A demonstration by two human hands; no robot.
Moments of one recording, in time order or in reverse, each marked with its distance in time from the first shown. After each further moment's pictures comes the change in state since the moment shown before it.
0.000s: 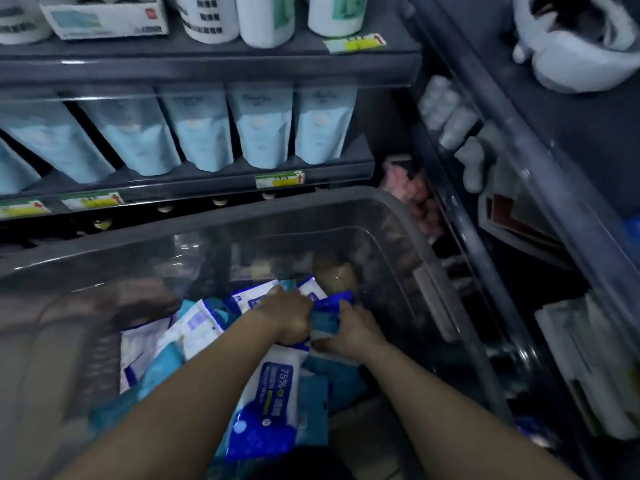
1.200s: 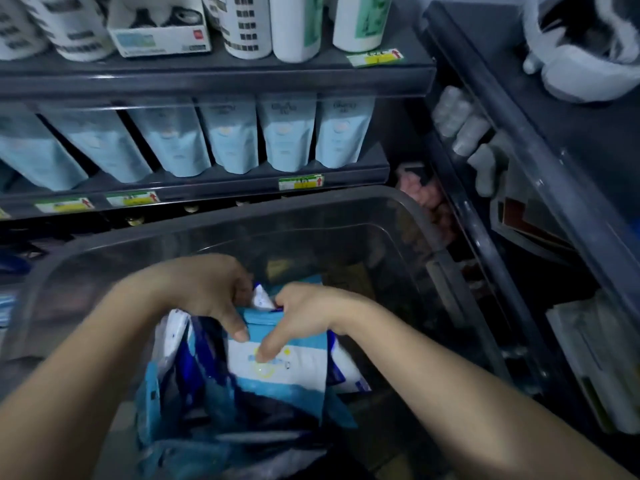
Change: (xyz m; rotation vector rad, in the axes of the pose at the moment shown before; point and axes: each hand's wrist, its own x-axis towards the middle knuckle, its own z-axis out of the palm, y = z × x) left_hand -0.146 -0.067 -0.090 -0.272 -0.097 -0.074; right_hand -0.086 -0.134 -0.065 -0.086 -0.376 -0.353
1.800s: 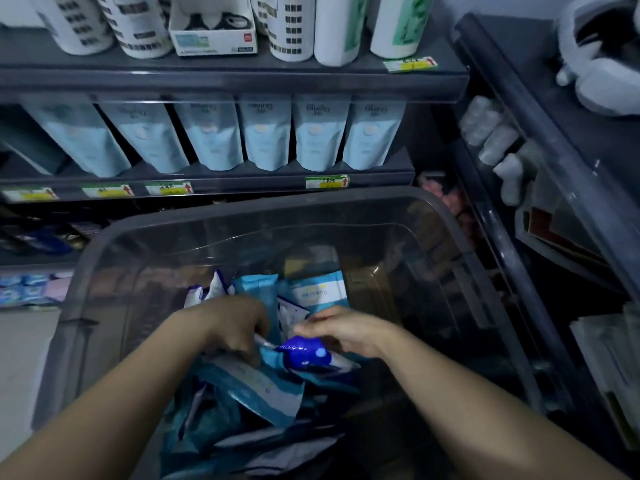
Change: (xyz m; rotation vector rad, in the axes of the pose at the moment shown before) left_hand 0.008 -0.025 0.079 0.068 -0.073 -0.065; right_hand 0.034 0.059 0.060 0.750 -0.076 0.079
